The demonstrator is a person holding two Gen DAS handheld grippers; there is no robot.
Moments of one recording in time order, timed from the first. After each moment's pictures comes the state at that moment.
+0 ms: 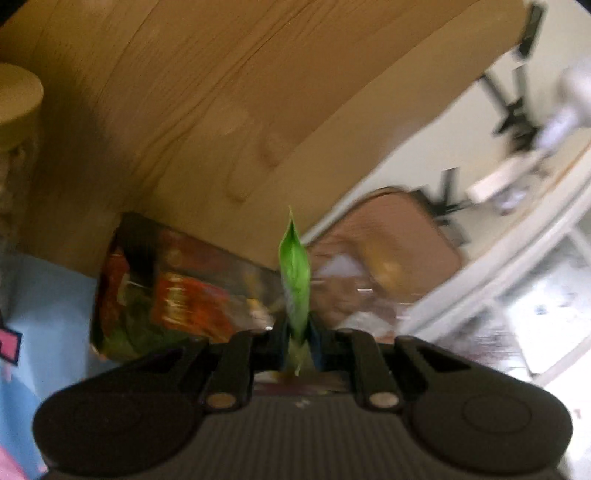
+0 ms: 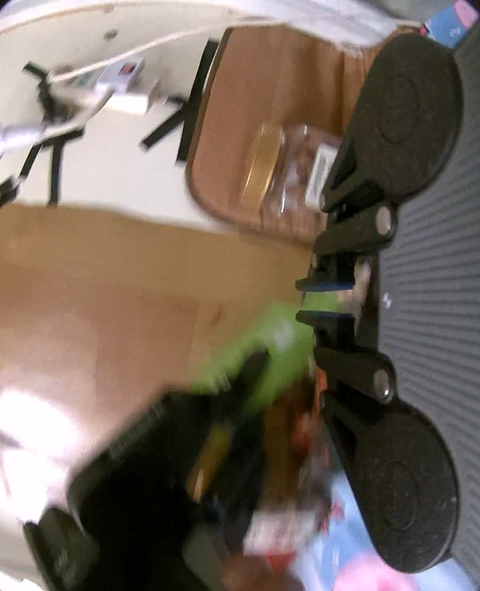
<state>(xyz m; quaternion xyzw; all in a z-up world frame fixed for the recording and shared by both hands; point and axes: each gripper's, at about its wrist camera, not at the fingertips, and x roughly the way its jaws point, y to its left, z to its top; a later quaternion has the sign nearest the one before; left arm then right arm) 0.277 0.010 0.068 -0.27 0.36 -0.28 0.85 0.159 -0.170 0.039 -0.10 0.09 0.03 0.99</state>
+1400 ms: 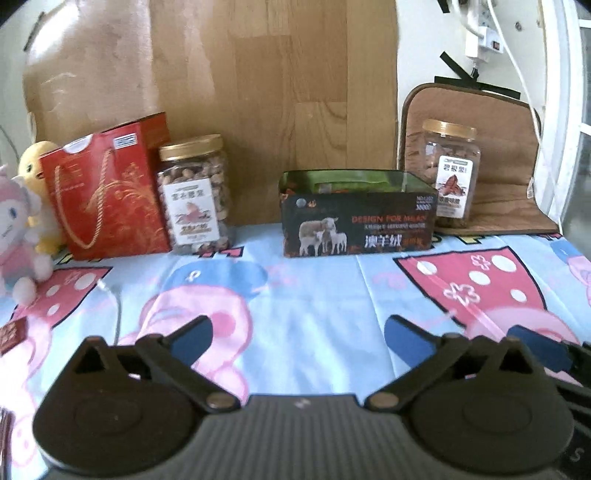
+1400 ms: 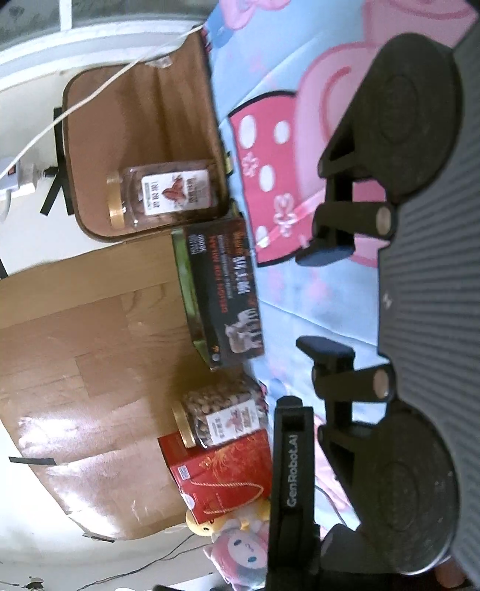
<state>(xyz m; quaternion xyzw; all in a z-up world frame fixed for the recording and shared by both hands) 0.019 -0.003 0.054 0.04 0.30 -0.04 0.95 -0.026 -0.176 0.014 0.11 0.20 0.09 0.97</state>
